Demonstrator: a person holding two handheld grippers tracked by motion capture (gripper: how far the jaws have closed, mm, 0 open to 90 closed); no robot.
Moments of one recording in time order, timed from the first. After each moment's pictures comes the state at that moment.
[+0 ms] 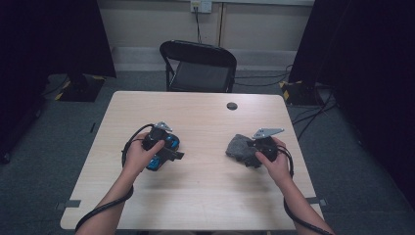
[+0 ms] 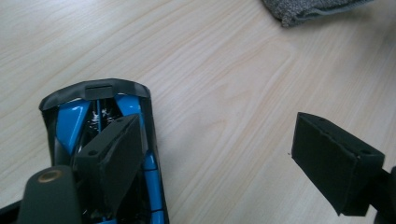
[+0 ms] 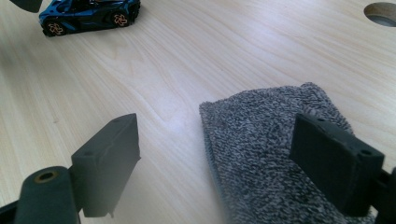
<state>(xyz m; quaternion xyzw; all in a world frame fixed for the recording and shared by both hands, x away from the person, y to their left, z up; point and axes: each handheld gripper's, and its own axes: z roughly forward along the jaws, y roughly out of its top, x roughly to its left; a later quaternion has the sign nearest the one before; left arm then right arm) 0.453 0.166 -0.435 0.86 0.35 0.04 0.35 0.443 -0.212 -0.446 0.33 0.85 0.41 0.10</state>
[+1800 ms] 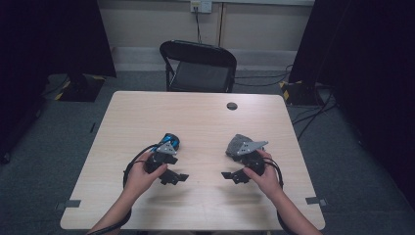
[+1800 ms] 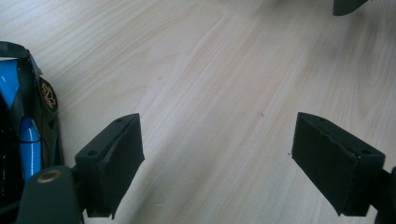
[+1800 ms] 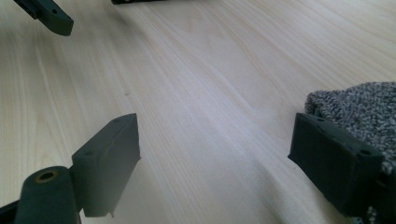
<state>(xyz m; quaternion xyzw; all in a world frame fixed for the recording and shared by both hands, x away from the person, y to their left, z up) 0.397 0.152 -0.459 0.88 0.29 0.02 0.37 0.408 -0.175 -0.464 0.27 0.87 0.40 0.05</state>
